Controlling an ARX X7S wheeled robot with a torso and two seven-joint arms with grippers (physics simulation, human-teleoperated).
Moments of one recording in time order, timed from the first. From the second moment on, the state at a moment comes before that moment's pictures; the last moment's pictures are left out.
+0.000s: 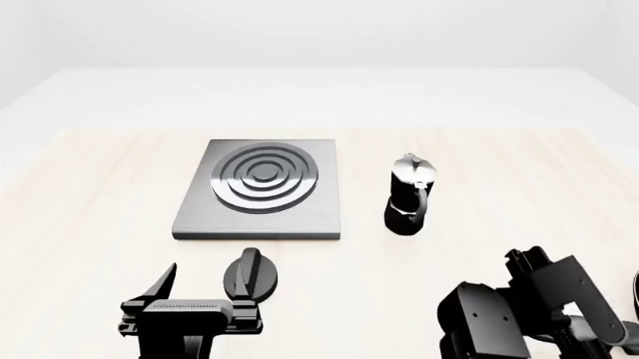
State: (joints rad) left arm 0.05 -0.24 0.23 0.19 -0.20 -0.02 -0.27; right arm 0.45 0.09 0.01 0.33 0.28 0.02 1.42
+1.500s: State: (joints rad) left arm 0.04 -0.27 0.26 0.17 -0.22 -0.01 -0.30; right arm 0.42 0.08 0.05 0.38 0.41 0.02 1.42
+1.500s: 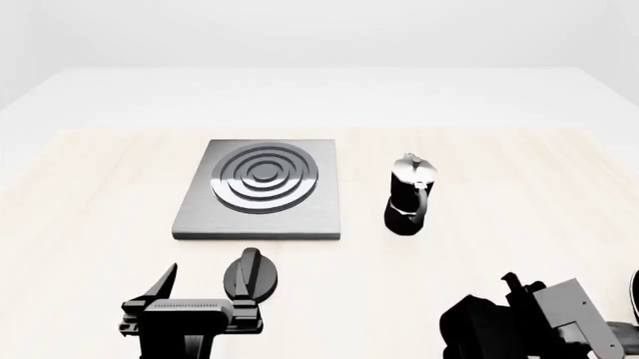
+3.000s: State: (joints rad) left arm 0.03 -0.29 0.27 0.17 -0.24 -0.01 -0.33; right arm 0.33 0.18 -0.23 -0.12 0.31 0.13 1.29
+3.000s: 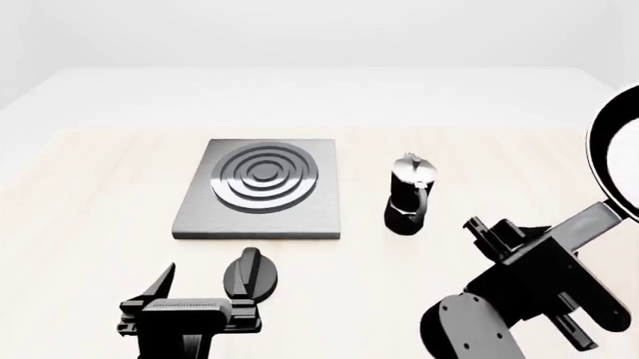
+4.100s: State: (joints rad) left arm 0.02 -0.30 0.29 0.16 -0.25 0.00 -0.34; right arm 0.39 0.26 -0.57 -0.25 0.32 0.19 0.97
